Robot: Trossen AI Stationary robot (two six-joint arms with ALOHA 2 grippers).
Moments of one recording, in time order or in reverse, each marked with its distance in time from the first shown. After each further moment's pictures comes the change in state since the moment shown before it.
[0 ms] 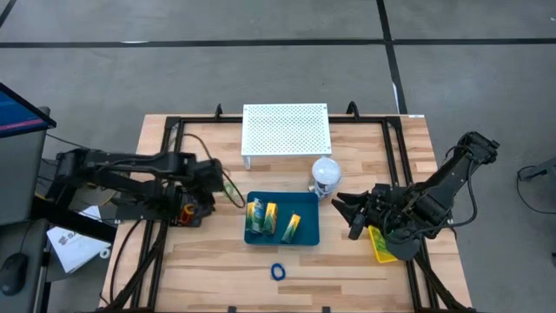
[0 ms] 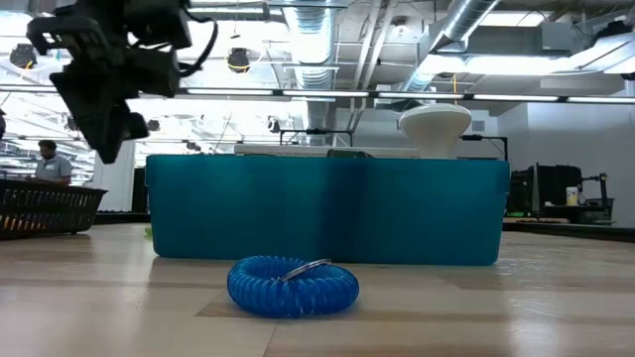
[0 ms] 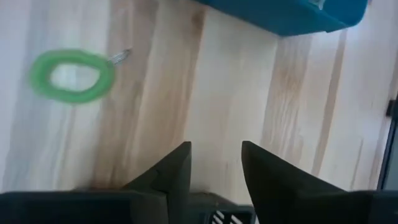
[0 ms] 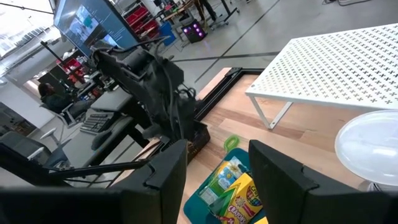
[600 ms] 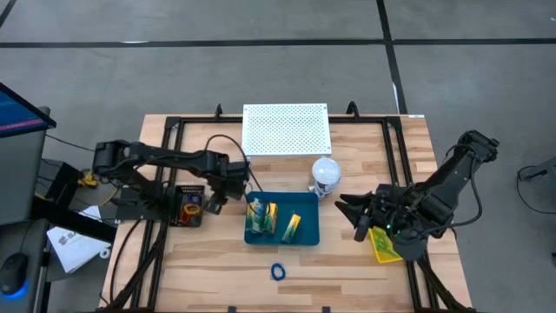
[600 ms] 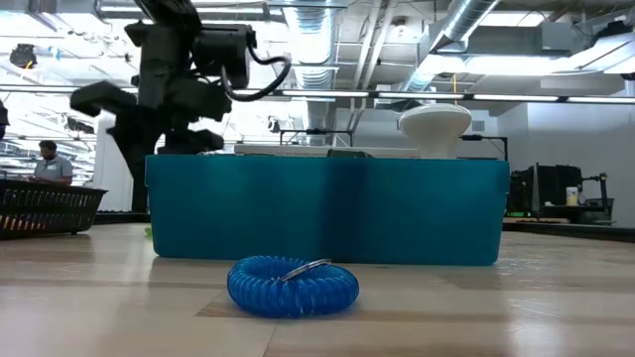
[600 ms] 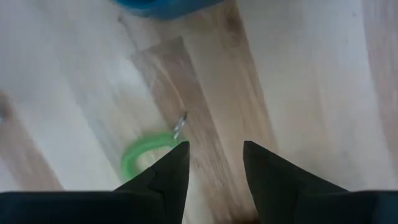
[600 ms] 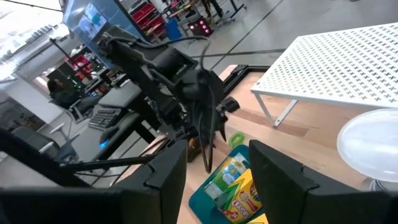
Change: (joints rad) left arm 0.010 0.433 0.233 -0.029 -0.198 0.645; right arm 0.031 -0.022 0.001 -0.022 0.000 0.004
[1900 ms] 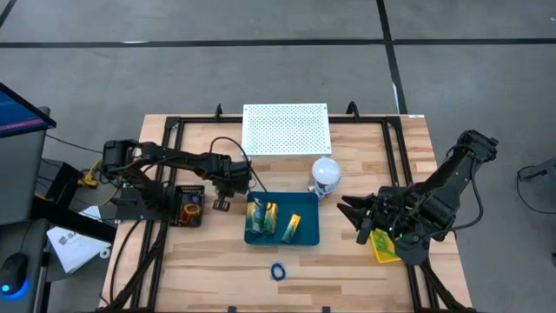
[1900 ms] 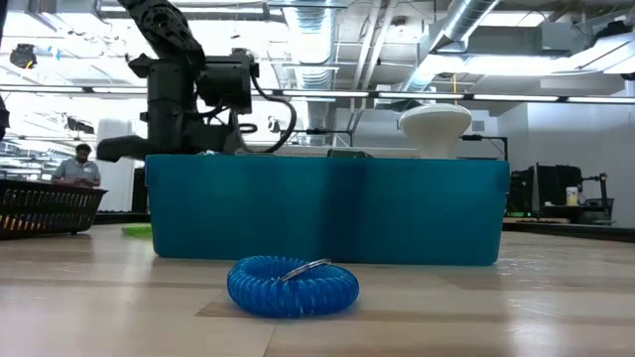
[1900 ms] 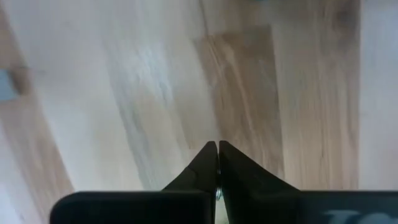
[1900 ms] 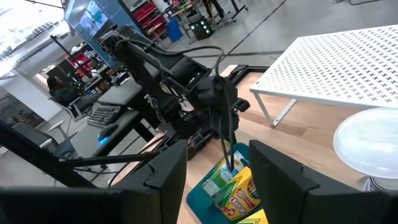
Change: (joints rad) left arm 0.044 0.087 -0.092 0.217 -0.105 -0.119; right arm 0.031 0.002 -0.001 -0.034 0.024 0.027
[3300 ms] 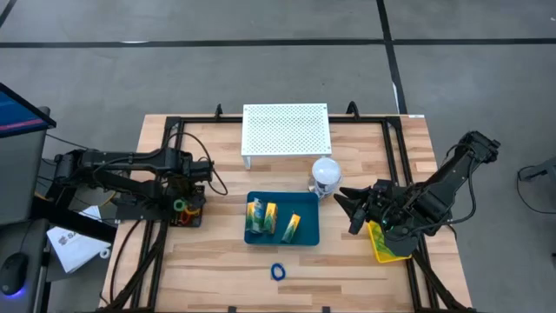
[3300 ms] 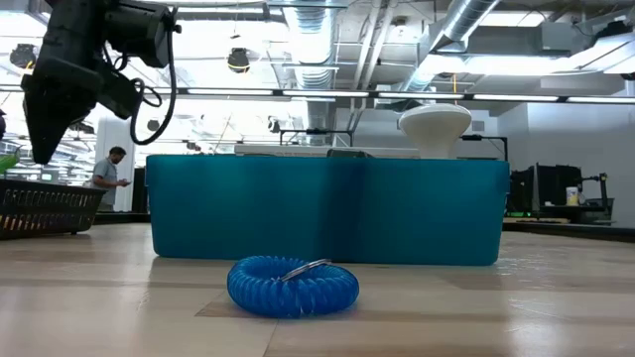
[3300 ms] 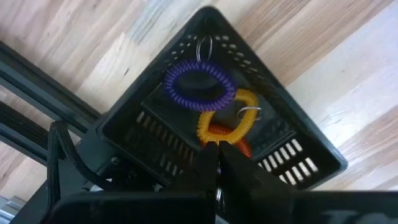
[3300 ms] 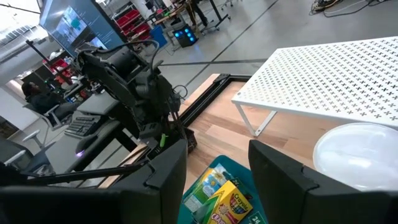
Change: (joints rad) left arm -0.022 -0.522 -0.093 -0.627 0.050 -0.991; right arm -0.082 0.000 0.000 -0.027 -0.006 -0.009
